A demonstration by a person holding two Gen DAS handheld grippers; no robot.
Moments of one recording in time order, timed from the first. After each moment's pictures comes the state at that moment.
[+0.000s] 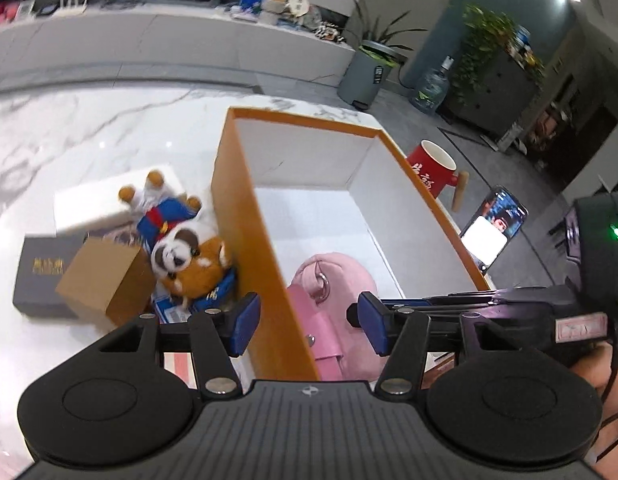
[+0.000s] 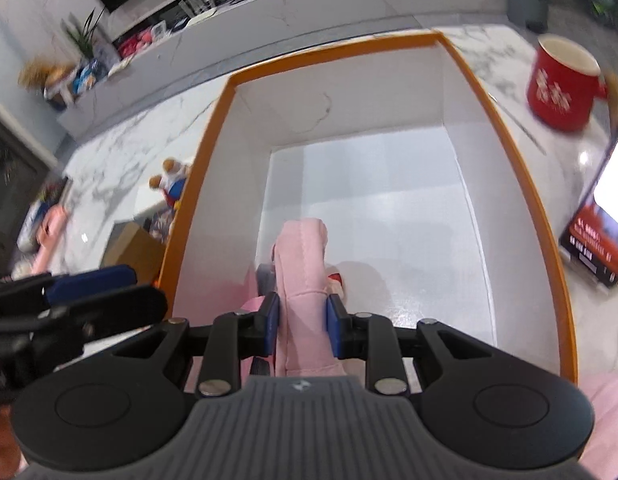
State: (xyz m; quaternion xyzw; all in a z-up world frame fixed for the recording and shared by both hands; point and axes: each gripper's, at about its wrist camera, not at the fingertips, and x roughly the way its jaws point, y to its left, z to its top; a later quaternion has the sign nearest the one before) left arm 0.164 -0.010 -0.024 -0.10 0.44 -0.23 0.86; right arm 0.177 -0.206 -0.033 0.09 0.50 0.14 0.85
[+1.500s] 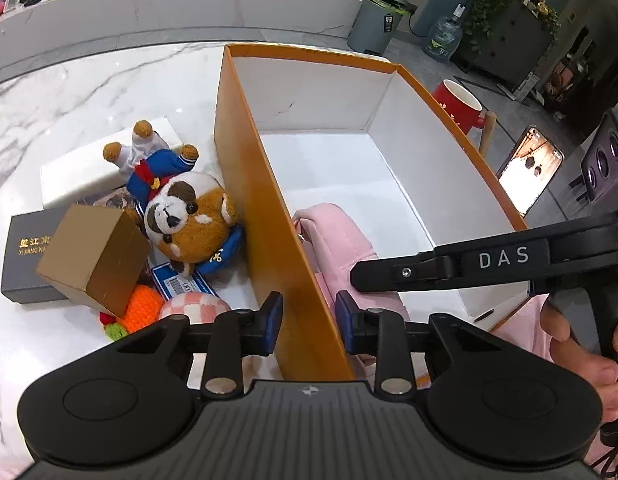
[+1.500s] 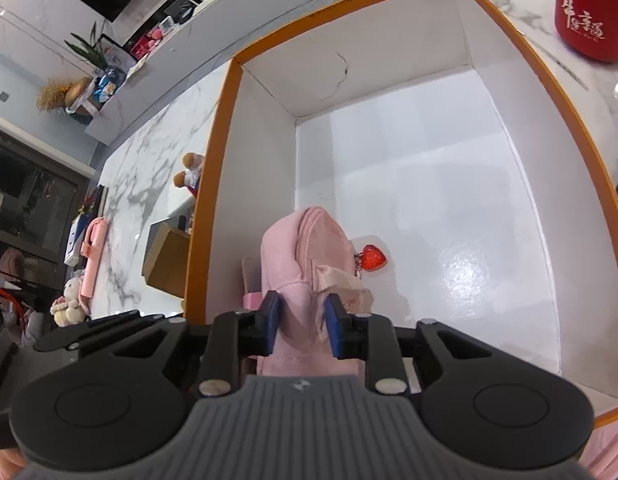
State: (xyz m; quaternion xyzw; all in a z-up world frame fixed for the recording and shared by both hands) left arm 0.177 -0.029 -0.057 -0.04 0.50 -0.22 0.84; right arm 0.200 -0.216 -0.052 0.20 0.54 0.19 0.79
